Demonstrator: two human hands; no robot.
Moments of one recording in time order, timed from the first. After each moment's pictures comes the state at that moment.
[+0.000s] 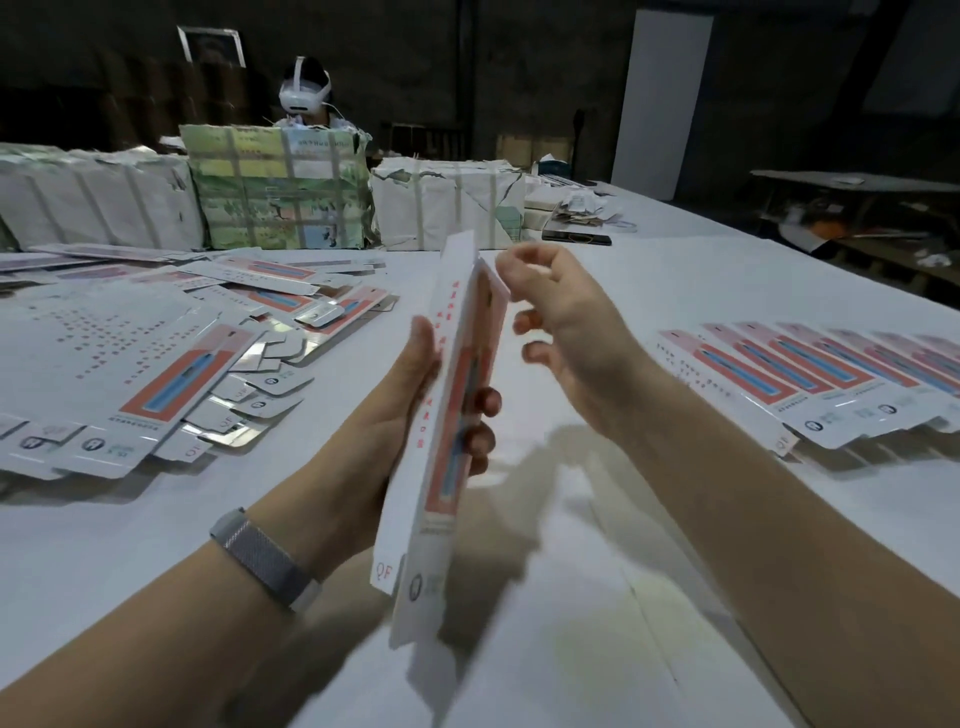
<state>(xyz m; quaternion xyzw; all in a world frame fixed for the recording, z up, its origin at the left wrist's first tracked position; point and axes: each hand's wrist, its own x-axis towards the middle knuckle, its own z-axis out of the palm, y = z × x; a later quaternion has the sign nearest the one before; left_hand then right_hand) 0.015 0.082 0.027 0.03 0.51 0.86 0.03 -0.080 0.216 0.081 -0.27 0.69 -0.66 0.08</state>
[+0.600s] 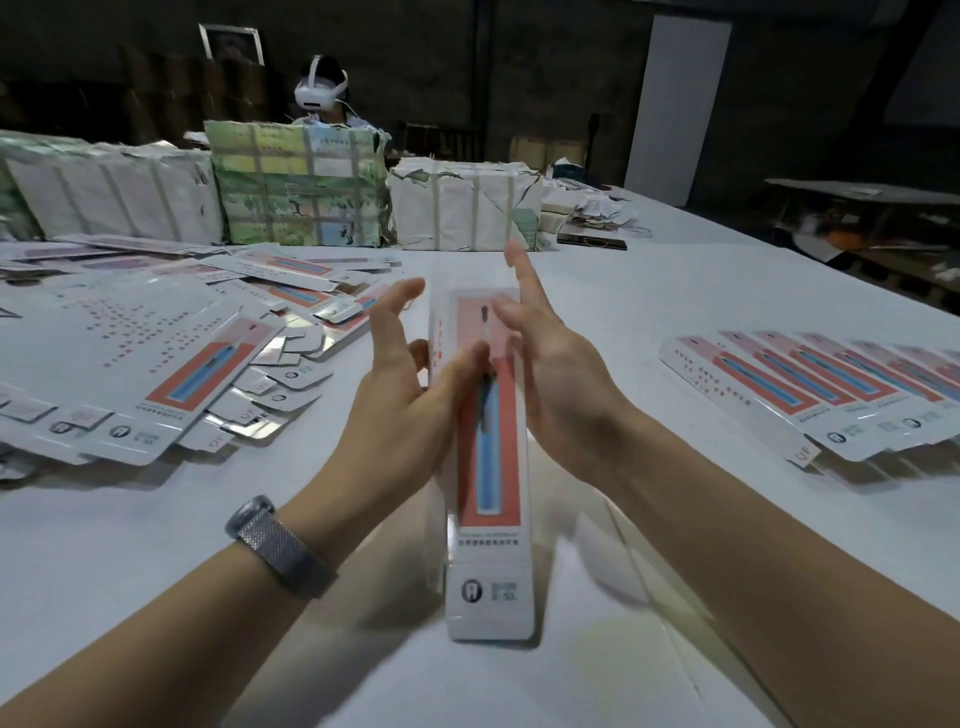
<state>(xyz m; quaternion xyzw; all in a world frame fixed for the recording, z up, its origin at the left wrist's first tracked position) 0.010 0.077 0.024 -0.01 0.75 0.59 -0.30 -0.066 0.193 0.053 -0.33 0.60 -0.71 0.17</state>
